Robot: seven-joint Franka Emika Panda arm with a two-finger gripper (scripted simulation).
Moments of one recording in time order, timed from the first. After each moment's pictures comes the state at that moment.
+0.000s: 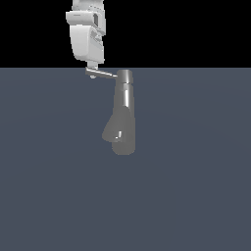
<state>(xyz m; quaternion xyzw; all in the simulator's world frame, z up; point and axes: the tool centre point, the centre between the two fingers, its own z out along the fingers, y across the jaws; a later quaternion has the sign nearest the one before) 0.042 0.104 0.264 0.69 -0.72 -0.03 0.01</state>
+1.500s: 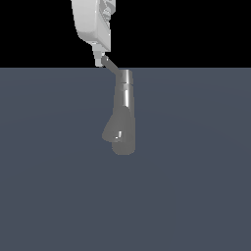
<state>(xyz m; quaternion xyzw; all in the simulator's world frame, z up) -0.027 0.068 0.298 0.69 -0.72 -0.03 0.01</state>
